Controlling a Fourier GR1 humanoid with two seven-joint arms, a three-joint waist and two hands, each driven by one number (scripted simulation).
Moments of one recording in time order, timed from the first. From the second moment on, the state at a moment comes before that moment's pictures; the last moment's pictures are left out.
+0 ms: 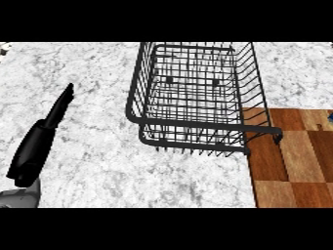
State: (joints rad) left arm -0.08 0.19 0.01 -1.69 -0.29 -0.10 -0.07; right arm -0.26 -0.68 -0.18 -1.15 0.96 0.16 -0.22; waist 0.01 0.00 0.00
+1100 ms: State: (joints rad) left arm -0.07 0.18 0.01 -1.69 -0.31 -0.11 -0.05; right arm -0.54 -0.77 -0.48 -1.41 0.42 0.64 -0.15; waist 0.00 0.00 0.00
